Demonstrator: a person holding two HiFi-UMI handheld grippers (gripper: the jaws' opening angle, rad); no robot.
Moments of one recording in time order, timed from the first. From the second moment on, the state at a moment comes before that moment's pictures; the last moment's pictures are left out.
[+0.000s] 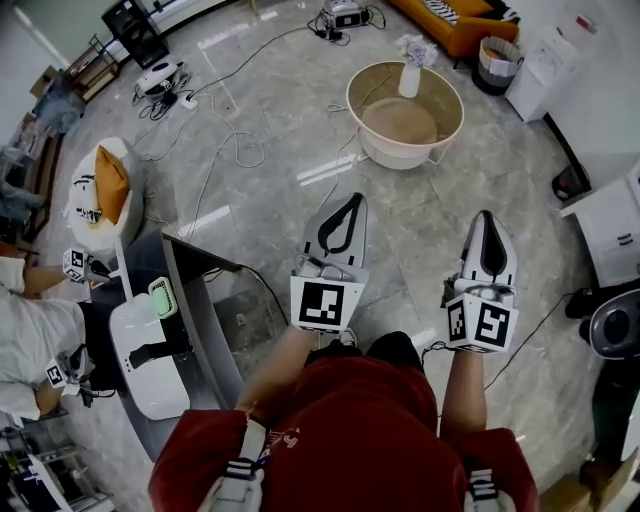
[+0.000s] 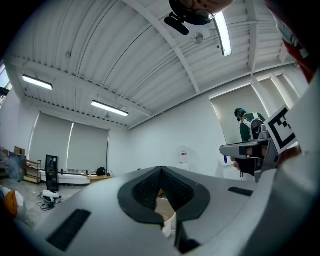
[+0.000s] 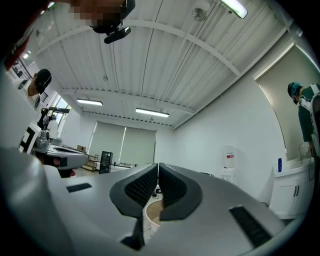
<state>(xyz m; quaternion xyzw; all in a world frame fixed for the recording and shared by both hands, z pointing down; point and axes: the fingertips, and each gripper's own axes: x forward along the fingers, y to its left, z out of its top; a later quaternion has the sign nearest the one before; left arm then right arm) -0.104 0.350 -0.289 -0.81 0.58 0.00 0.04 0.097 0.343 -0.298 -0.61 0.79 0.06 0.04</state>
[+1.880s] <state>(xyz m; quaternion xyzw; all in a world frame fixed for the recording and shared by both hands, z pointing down) -0.081 -0.058 0.134 -0.83 0.55 -0.04 0.05 0.085 -0.047 0.185 -0.57 0.81 -0.06 -0.08</state>
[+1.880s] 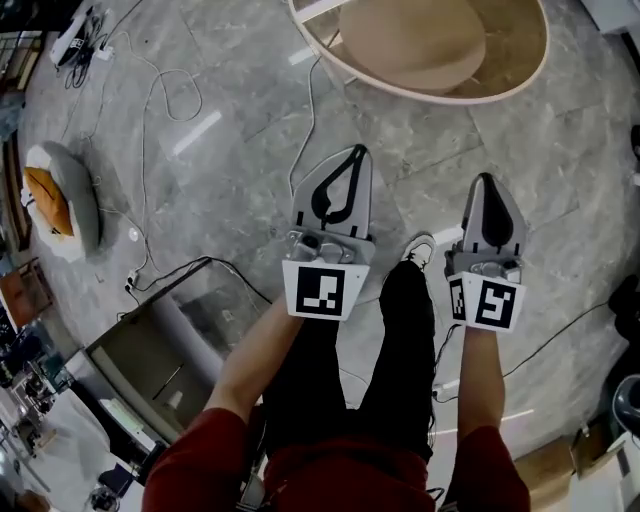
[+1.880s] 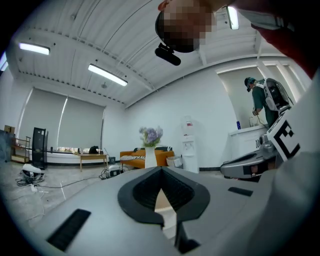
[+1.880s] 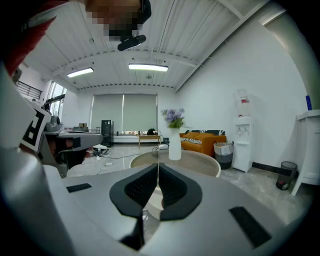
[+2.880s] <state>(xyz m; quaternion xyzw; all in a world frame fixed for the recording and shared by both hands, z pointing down) -0.114 -0.095 0.582 -0.83 0.56 -0.03 0.05 0.051 -0.110 0.619 -0.57 0.82 0.00 -0.07</state>
